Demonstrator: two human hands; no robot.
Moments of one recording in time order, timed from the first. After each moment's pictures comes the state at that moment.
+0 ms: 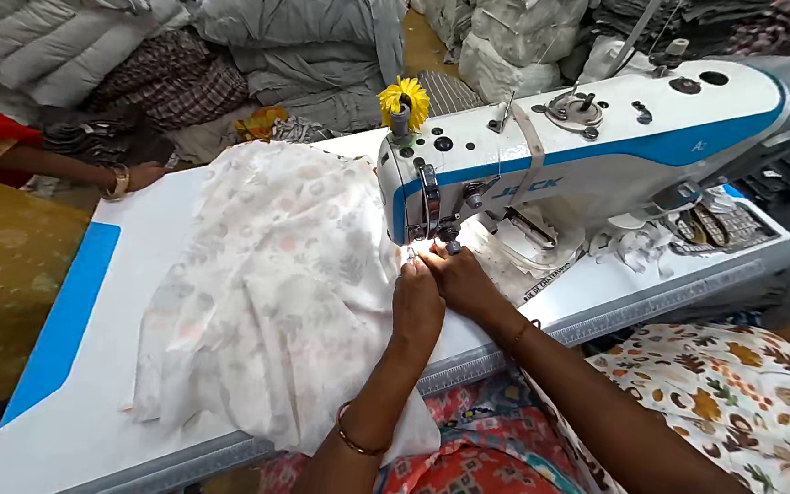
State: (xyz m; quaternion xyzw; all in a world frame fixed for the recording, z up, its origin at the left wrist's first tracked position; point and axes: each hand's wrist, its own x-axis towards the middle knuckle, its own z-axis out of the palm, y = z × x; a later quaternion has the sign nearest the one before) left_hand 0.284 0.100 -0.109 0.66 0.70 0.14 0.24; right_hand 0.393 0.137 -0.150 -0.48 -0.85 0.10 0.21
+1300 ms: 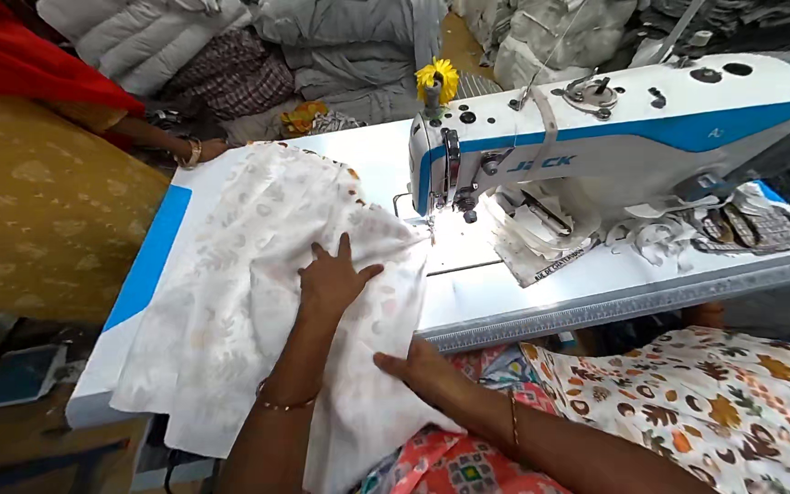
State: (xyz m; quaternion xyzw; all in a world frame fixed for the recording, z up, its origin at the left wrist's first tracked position) left_hand 0.146 0.081 -0.097 0.59 0.80 -0.06 0.14; right_hand 0.321 -0.005 -0.123 -0.49 -0.48 0.72 0.14
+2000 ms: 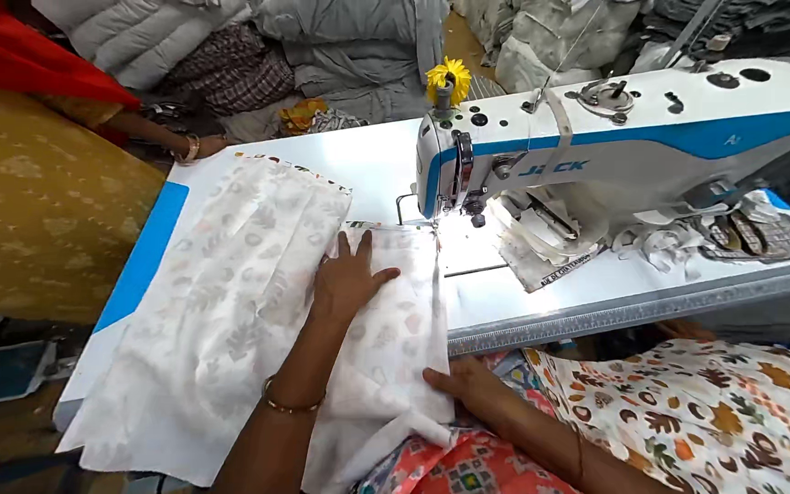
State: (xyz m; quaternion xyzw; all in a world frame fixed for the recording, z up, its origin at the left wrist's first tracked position) left_hand 0.156 0.090 -0.099 0.64 0.75 -0.06 0.15; right_hand 0.379 -0.014 -0.129 -0.50 -0.48 0.71 0.09
